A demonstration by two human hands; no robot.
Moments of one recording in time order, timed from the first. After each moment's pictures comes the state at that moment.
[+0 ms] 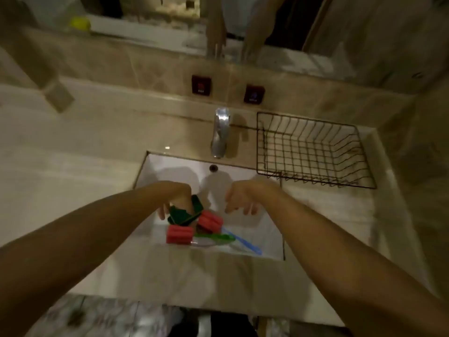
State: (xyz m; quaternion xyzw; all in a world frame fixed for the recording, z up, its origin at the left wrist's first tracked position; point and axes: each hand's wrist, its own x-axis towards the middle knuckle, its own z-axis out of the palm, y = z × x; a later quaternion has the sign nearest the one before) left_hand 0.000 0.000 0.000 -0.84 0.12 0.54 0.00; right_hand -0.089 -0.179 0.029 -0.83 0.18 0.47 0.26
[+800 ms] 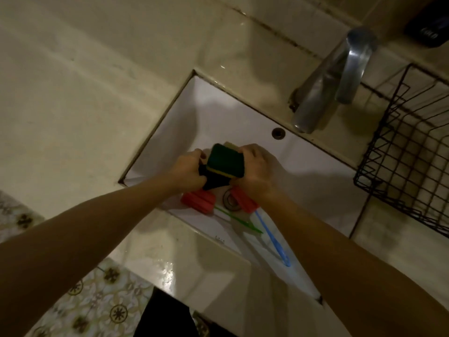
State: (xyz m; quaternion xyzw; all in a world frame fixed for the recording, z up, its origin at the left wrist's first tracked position) left_hand -0.003 0.065 -0.166 -0.90 0.05 0.33 -0.28; right_hand -0.028 -0.136 -0.158 -0.93 0.02 0.20 0.31
